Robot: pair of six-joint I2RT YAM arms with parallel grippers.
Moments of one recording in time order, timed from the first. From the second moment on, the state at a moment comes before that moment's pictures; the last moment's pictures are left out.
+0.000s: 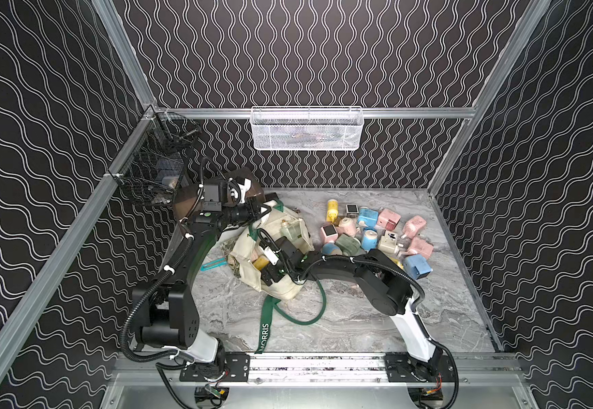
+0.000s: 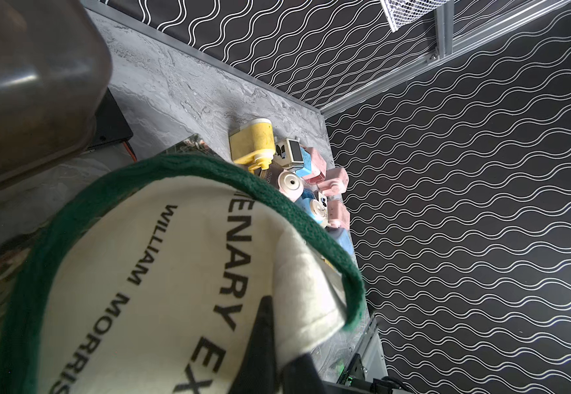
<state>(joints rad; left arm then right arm) 0.01 1.53 1.29 -0.37 0.78 -0.55 0.97 2.27 1.54 -0.05 -0.05 0.14</state>
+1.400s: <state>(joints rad) 0.01 1.53 1.29 -0.37 0.79 -0.55 0.95 2.25 1.48 0.02 0.01 0.07</state>
